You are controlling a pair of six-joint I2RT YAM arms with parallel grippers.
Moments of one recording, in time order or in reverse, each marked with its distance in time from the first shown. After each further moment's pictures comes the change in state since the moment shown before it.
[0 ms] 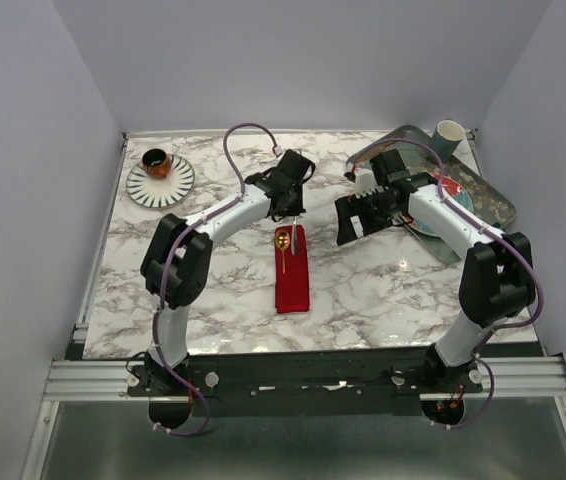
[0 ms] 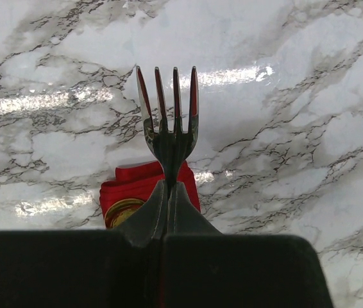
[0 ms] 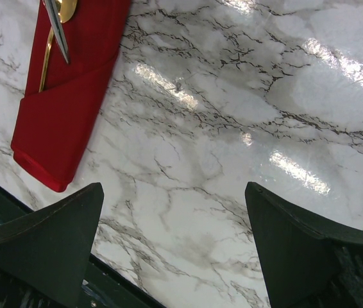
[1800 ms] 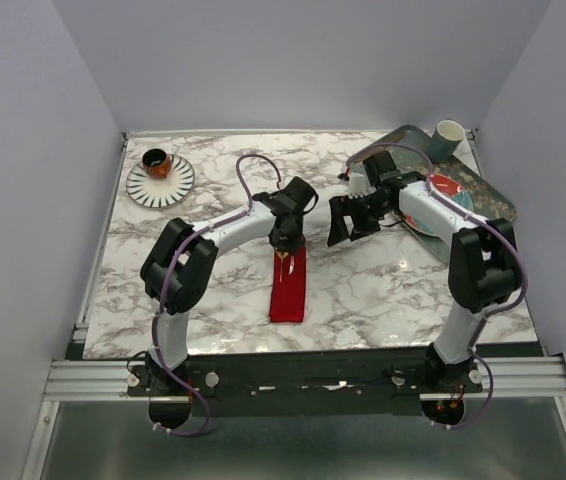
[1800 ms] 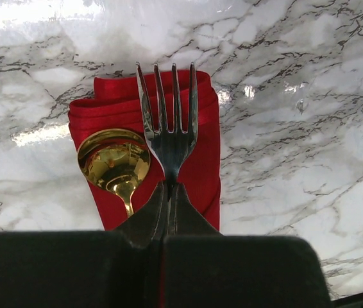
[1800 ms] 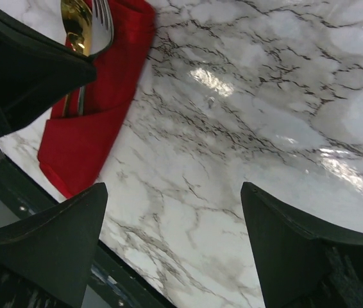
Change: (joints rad) left arm -0.067 -0.024 -0.159 -0.123 0.115 -0.063; right arm 0.000 0.089 0.032 0.017 -0.112 0.056
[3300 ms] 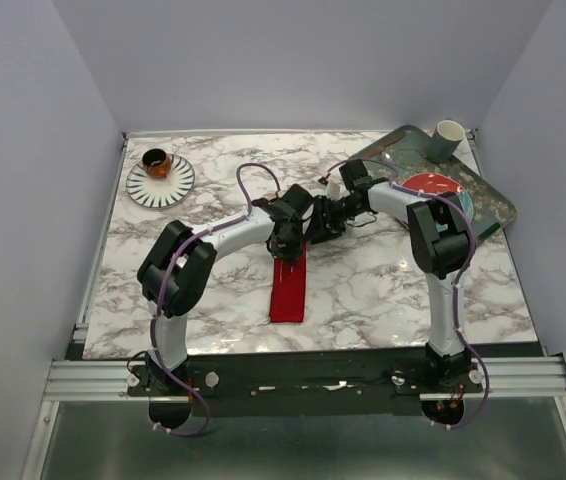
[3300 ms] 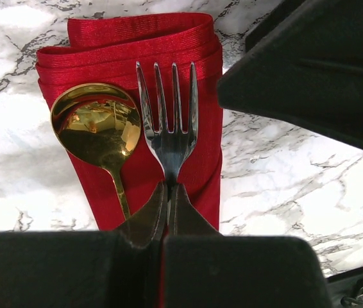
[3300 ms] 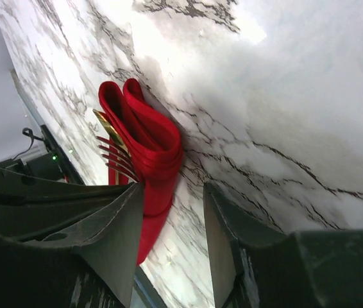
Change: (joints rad) left arm -0.013 -0.029 -0.070 -0.005 0.067 -0.030; right arm 0.037 0.397 0.146 0.262 -0.317 0.297
